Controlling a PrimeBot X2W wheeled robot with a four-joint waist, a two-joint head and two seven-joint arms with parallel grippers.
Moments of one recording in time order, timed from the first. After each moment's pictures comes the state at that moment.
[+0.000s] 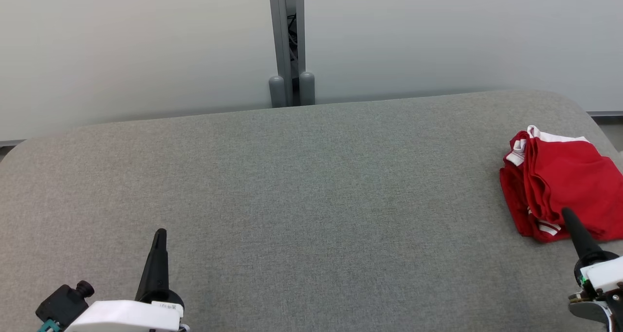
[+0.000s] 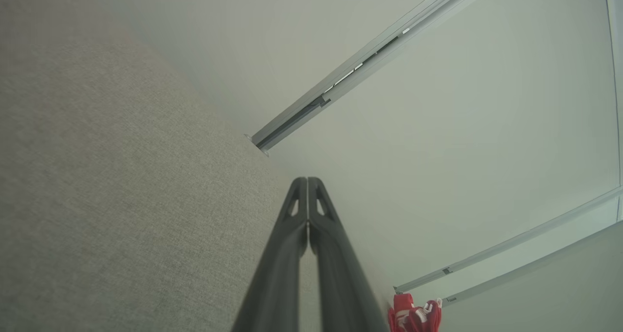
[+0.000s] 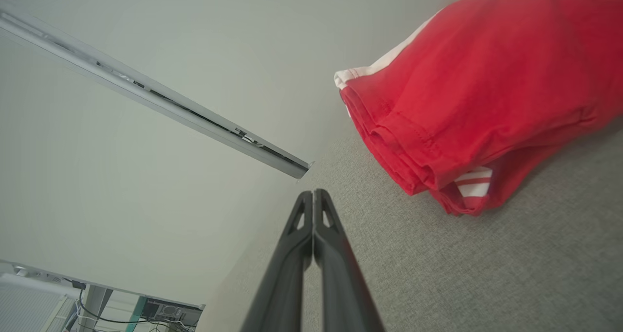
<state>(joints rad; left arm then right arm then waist) 0.03 0.20 -0.23 0.08 -1.21 0.03 -0.23 -0.12 -0.07 -0.30 0.24 0.99 0.13 0.32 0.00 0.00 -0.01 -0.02</state>
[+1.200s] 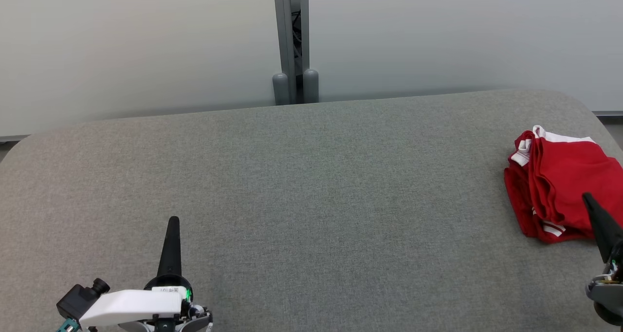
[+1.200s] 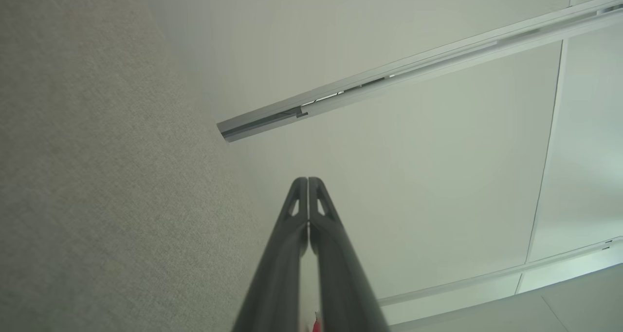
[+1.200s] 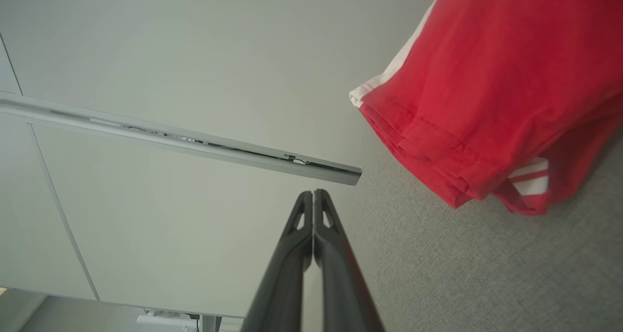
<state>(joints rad) -0.03 0.11 -0.23 0.15 -1.46 -0.06 -0.25 -0.21 -0.09 -0.41 0.34 1.31 0.13 0.43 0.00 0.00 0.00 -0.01</state>
